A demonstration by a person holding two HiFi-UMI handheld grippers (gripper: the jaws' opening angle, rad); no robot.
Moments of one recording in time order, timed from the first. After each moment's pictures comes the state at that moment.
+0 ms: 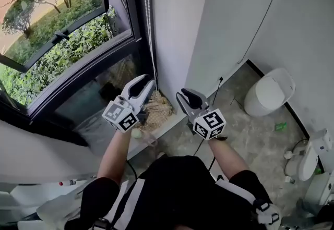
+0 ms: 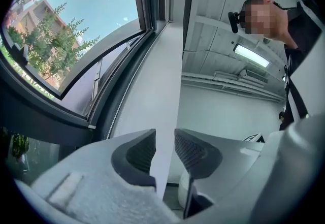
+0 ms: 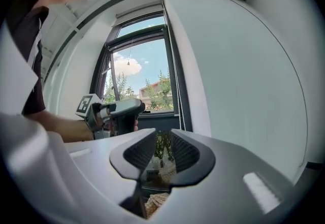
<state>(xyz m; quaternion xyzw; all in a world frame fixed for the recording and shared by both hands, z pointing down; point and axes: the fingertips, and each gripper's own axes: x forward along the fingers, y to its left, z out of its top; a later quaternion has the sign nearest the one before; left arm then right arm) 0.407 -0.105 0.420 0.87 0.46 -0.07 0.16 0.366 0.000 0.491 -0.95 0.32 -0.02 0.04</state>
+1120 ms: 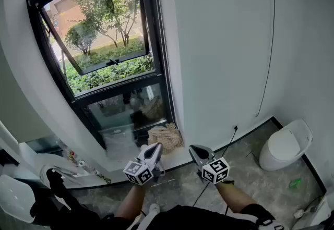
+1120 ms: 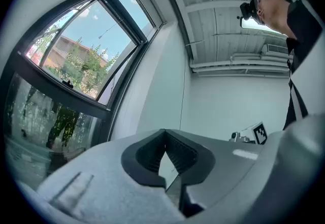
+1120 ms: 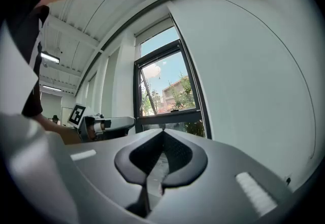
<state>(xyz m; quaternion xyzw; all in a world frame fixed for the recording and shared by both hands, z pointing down) 0.151 -0.025 0.475 0.95 0.27 -0.03 0.14 0.162 0.106 0.505 -0.89 0.46 -0.04 0.07</state>
